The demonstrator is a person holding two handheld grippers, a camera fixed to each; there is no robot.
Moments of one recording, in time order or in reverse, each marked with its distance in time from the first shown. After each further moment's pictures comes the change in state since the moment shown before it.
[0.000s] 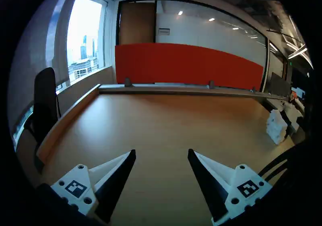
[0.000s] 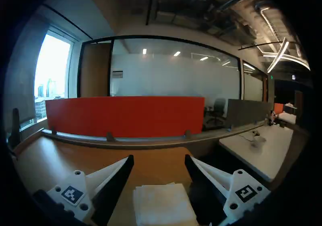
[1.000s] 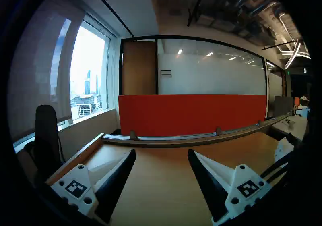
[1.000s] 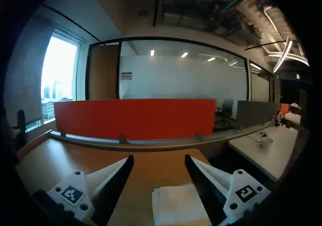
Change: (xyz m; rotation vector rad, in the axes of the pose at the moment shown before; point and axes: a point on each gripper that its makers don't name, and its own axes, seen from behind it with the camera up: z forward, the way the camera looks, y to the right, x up) left arm 0.153 -0.028 0.031 0.031 0.359 0.034; right arm 0.014 -0.052 -0.008 0.076 0.016 0.011
